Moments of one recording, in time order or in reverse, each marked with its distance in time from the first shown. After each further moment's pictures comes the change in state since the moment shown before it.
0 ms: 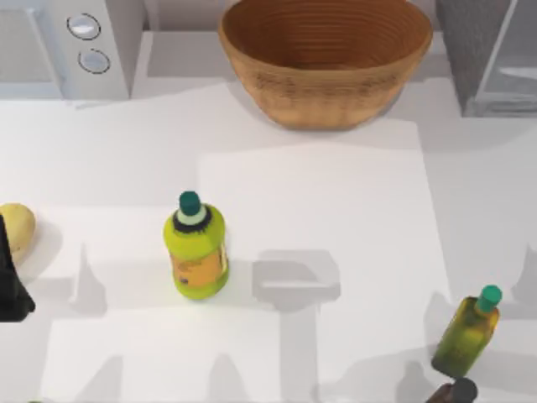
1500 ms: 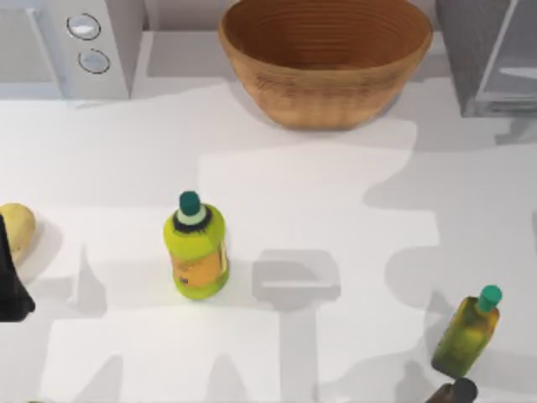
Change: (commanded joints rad) left arm 0.000 0.000 0.000 0.000 0.000 0.000; right arm -0.217 1.909 0.829 1.061 -0.265 0.023
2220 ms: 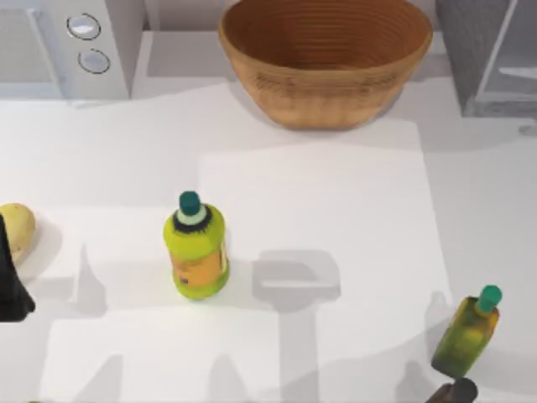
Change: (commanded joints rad) left arm 0.000 0.000 0.000 0.000 0.000 0.000; right arm -0.057 0.265 0.145 0.133 0.009 -0.005
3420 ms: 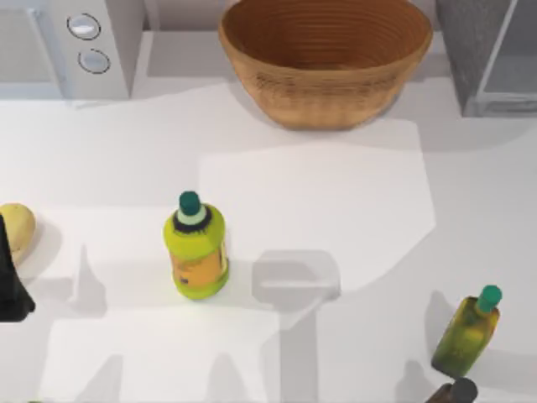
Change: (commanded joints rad) left arm 0.000 0.000 0.000 0.000 0.000 0.000; right arm 0.057 0.262 0.633 -0.370 0.060 -0.003
